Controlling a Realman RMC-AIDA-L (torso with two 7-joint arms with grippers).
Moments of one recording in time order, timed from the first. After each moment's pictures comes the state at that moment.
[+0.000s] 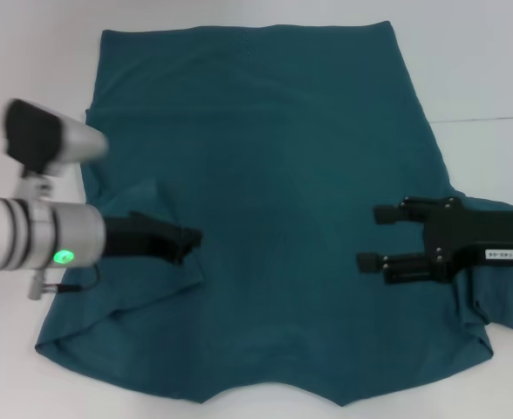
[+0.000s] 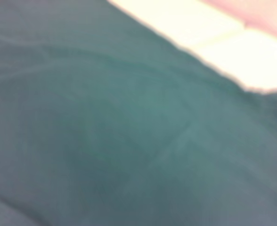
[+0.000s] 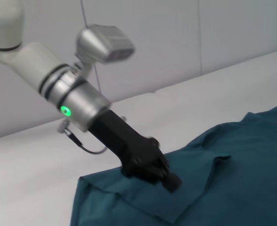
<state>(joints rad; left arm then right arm) -0.68 -2.16 1.04 0.79 2.22 1.04 -1.99 0.51 2.09 -0.66 -0.90 -2.07 -1.63 1.49</state>
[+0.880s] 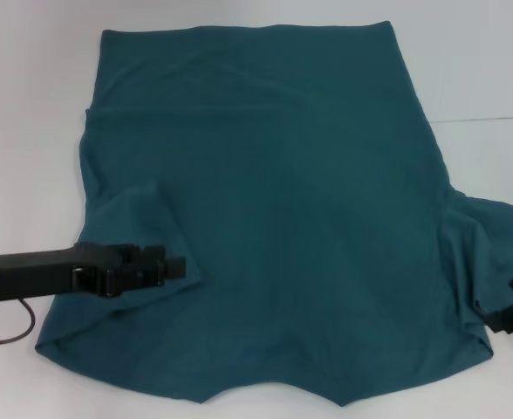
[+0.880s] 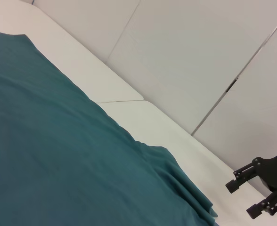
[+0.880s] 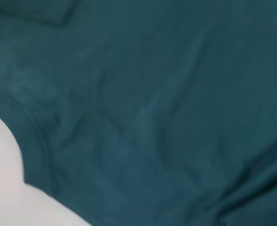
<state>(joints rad) -0.57 -2.11 0.62 0.83 2.12 1.64 -1.86 0.55 2.09 -0.80 -1.35 -2.75 -1.77 2.10</state>
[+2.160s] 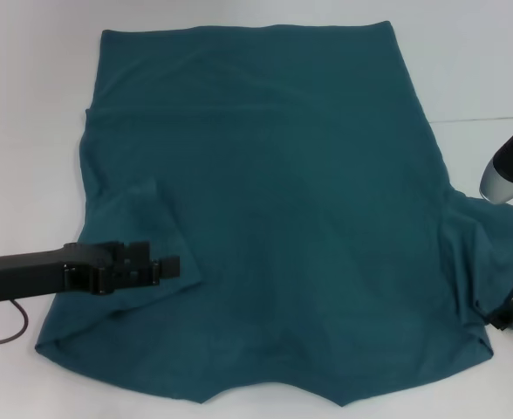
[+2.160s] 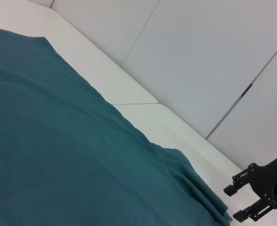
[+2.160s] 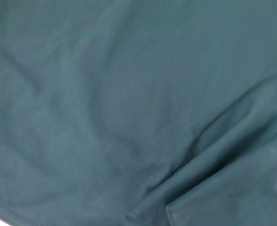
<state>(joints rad) -0.55 -2.12 0.61 0.83 2.12 1.61 -1.87 0.57 2.08 -1.16 -1.26 -2.93 -1.55 2.39</state>
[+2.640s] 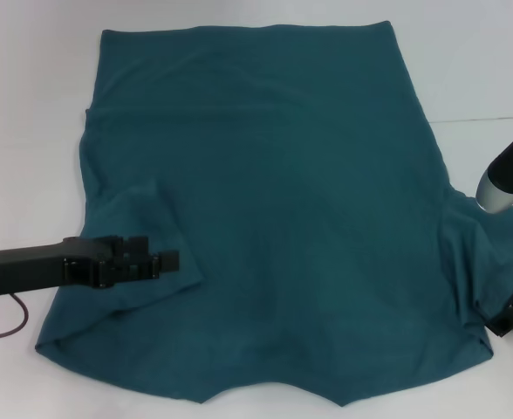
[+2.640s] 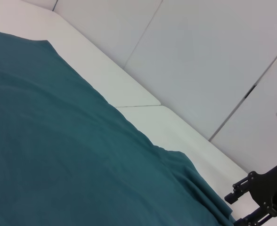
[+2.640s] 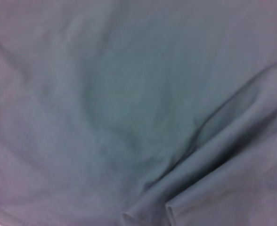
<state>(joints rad) -0.56 -2.11 0.61 0.83 2.12 1.60 -1.87 0.58 2.07 -1.18 -1.18 -2.93 -1.50 2.40</state>
